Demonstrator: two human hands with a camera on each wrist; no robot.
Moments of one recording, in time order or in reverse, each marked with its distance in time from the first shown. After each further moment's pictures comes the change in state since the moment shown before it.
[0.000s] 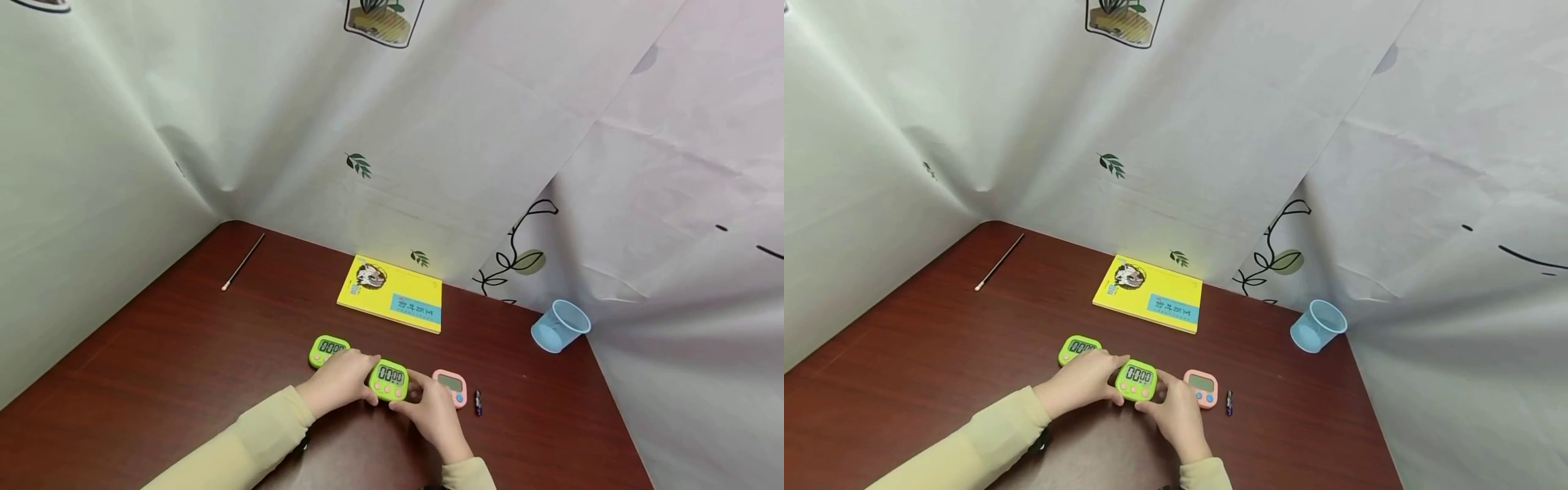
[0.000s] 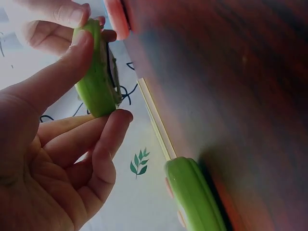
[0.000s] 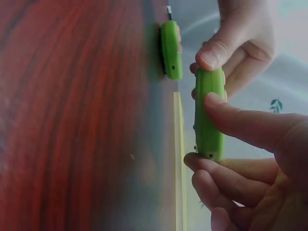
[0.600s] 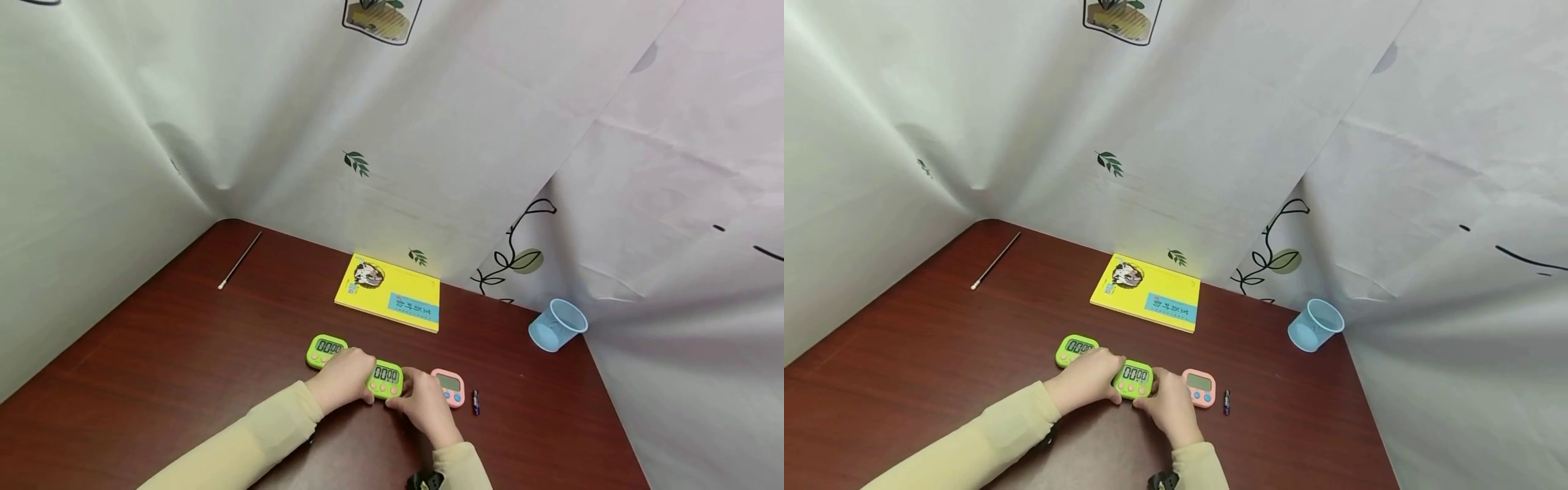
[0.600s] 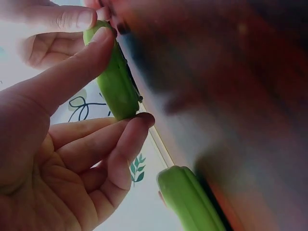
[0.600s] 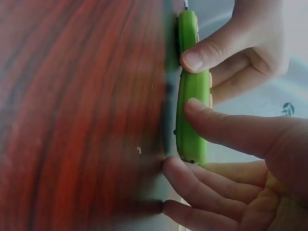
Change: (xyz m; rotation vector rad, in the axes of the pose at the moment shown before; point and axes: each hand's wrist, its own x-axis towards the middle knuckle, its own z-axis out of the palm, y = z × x) left_hand 0.012 -0.006 0.014 0.088 0.025 0.019; right_hand 0.015 0.003 0.007 -0.026 -0.067 0.009
